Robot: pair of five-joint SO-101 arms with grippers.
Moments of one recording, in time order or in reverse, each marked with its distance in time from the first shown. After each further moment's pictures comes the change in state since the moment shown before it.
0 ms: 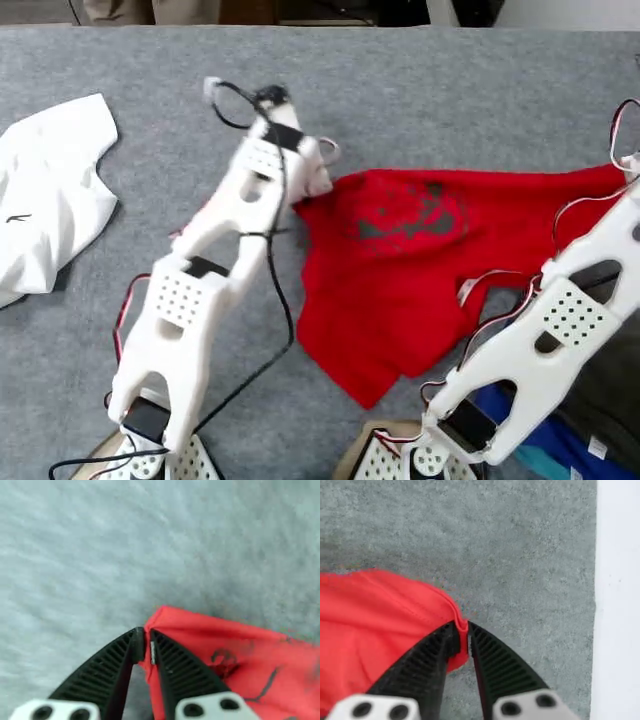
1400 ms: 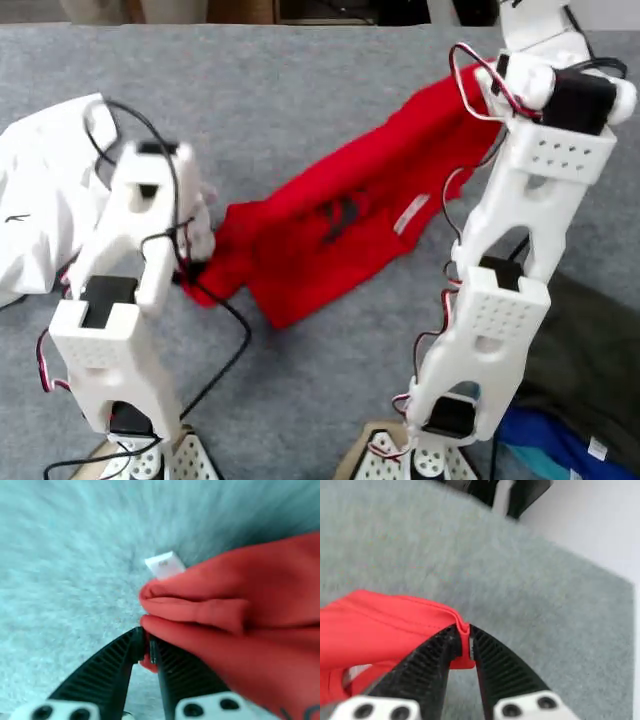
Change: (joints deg) left arm -17.8 -27.6 54.3 7.7 -23.3; right arm -28.2 -22.3 12.1 3.4 -12.7
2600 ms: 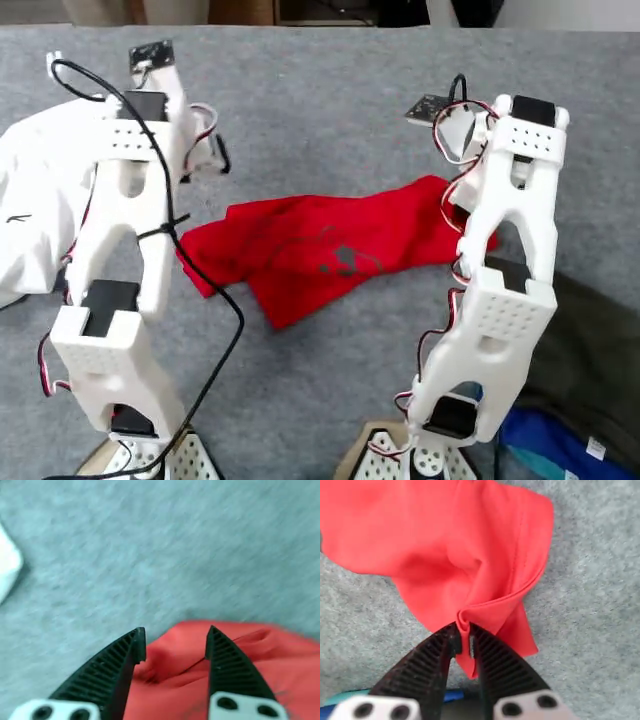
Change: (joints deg) left arm 2.0 -2.5 -31.2 -4.0 5.4; right arm 2.7 0.1 50.9 -5.6 28.9
